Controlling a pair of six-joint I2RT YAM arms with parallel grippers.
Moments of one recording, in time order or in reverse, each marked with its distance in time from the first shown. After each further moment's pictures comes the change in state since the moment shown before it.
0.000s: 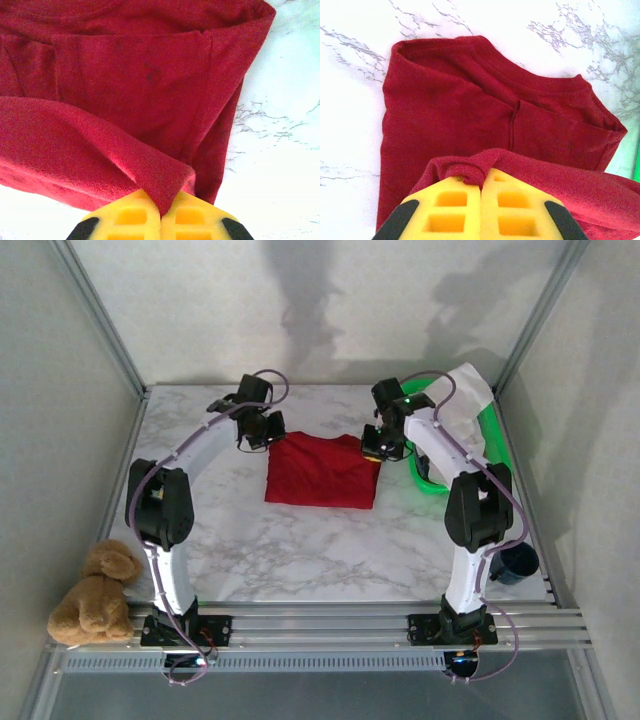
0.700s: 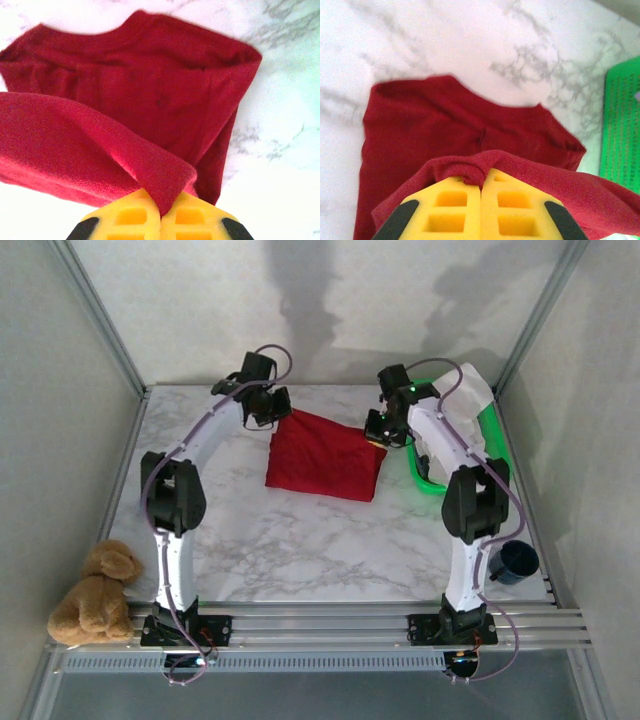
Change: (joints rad) left arm 0.010 0.192 0.343 -0.056 0.015 0.003; right arm -0.053 0.110 0.170 -0.002 0.014 -0.003
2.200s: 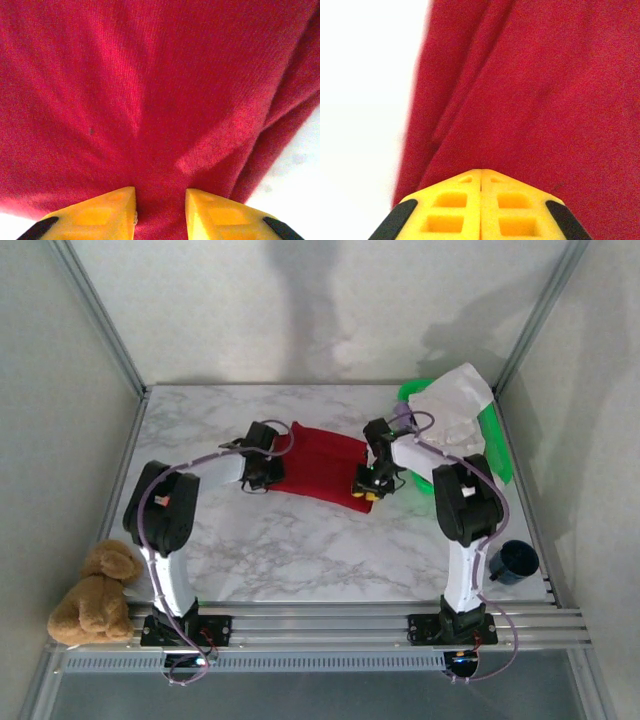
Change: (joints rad) left arm -0.069 -0.260 -0.819 0.335 -0.108 -0.026; right arm 0.094 -0.064 -0.518 0.199 -0.139 -0.040
